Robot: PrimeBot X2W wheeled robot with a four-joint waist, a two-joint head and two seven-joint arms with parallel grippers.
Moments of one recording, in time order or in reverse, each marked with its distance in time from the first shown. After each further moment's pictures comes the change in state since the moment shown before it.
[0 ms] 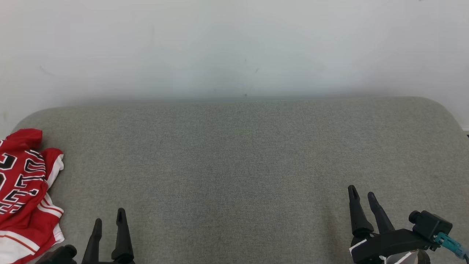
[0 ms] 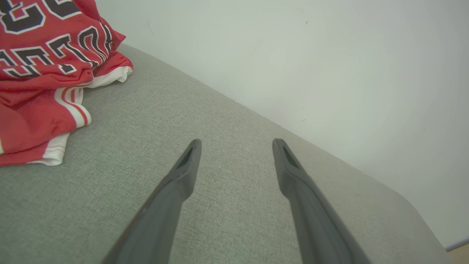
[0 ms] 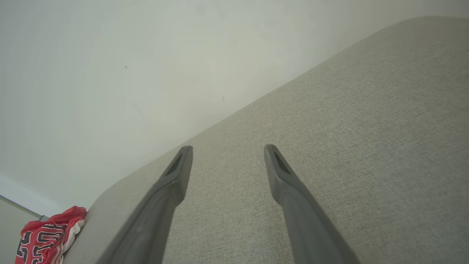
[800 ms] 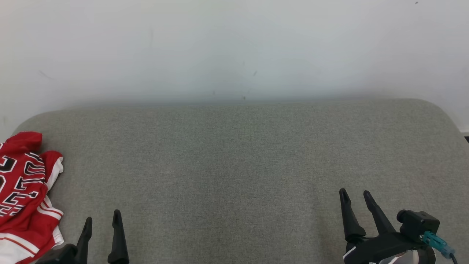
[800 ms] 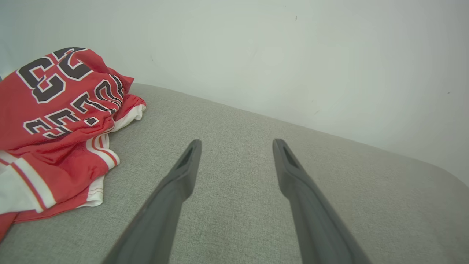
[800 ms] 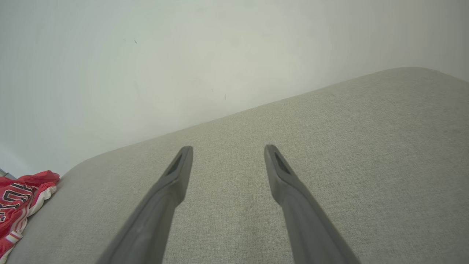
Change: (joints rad) left arm 0.028 0.038 0.003 -0.087 0.208 0.028 0.047; right arm 0.029 -0.001 0.014 -0.055 -0.213 0.000 0.012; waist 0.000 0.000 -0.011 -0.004
